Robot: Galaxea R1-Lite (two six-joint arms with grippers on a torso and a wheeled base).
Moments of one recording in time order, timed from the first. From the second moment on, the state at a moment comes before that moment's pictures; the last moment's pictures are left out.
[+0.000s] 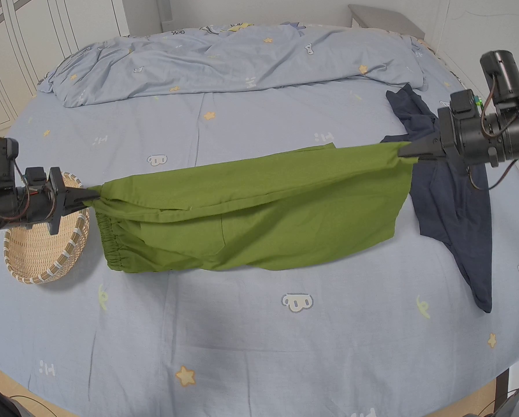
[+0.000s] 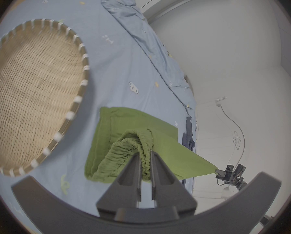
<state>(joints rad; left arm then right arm) 0.23 1.66 -1.04 -0.14 -0.76 -0.65 0.25 1.69 -1.60 0.51 0.49 0.32</state>
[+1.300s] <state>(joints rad) 0.21 1.84 -1.17 -0.13 -0.70 -0.57 0.25 2.01 -1.81 0.21 0.39 0.25</state>
